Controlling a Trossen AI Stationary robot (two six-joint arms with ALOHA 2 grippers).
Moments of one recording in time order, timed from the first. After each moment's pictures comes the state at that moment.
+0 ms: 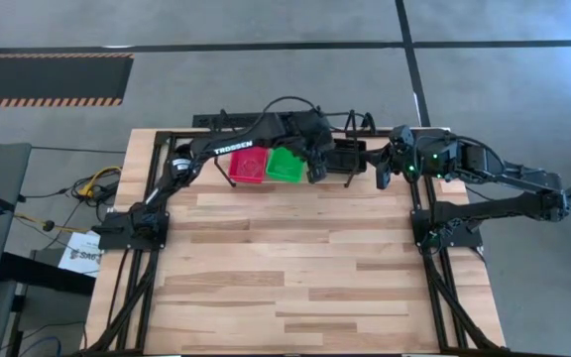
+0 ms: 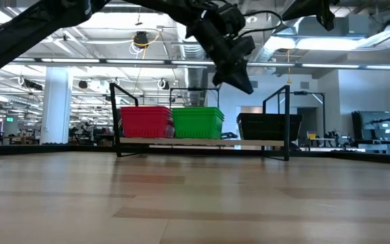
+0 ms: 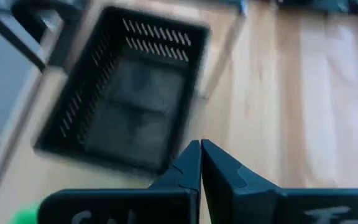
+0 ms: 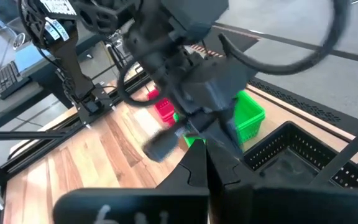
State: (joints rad) left arm 0.33 2.28 2.24 -0.85 0.16 0.11; right arm -0.21 0.82 1.03 -0.58 0.21 0.46
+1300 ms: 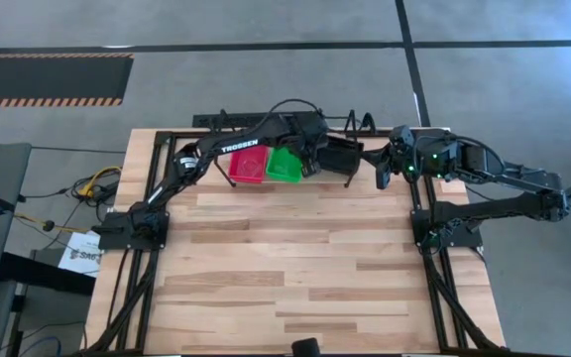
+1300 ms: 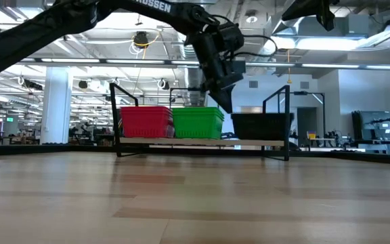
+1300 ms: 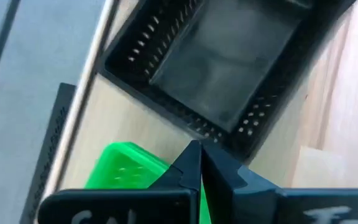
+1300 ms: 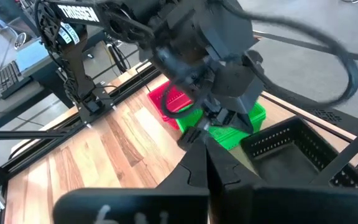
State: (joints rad) left arm 0.37 2.34 2.26 -0.95 -0.10 0.16; right arm -0.21 0.82 1.03 -0.57 0.21 0.46
